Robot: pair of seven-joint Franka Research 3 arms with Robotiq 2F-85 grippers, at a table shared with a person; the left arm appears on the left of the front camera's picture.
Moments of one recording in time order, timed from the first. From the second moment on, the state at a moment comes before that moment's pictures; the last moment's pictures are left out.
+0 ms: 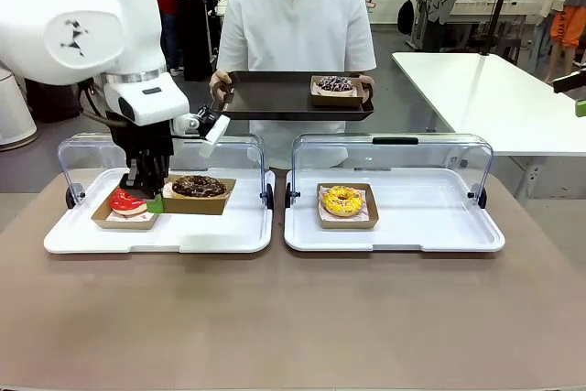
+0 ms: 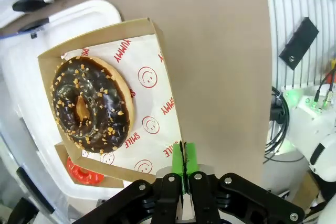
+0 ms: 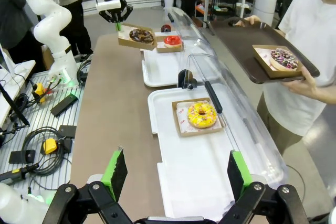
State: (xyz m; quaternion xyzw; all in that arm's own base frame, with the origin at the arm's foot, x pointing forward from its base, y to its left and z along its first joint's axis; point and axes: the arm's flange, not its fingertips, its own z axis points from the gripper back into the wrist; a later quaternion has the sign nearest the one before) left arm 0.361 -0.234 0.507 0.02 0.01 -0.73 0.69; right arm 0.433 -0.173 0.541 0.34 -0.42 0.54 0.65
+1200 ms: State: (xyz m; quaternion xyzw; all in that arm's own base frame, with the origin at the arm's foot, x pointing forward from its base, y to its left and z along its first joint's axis) left arm 0.354 -0.240 0.587 0.03 -0.02 -0.71 0.70; right arm 0.433 -0.173 0.541 0.34 -0.42 0.54 0.65
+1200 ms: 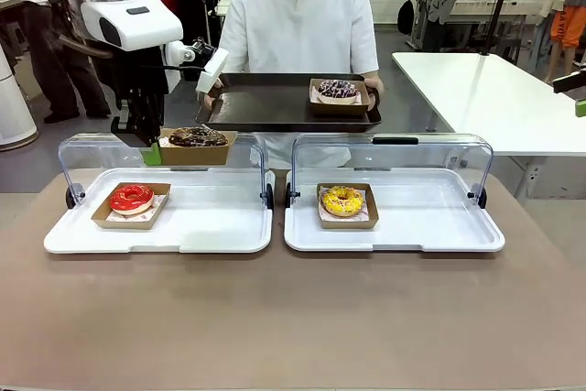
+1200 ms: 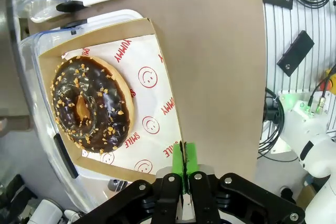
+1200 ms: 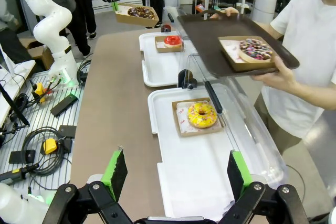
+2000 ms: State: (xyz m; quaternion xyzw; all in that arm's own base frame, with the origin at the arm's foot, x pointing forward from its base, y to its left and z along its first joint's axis) left arm 0.354 -0.240 0.587 0.03 -0.02 -0.71 0.70; right arm 0.433 -0.173 0.541 0.34 -0.42 0.54 0.65
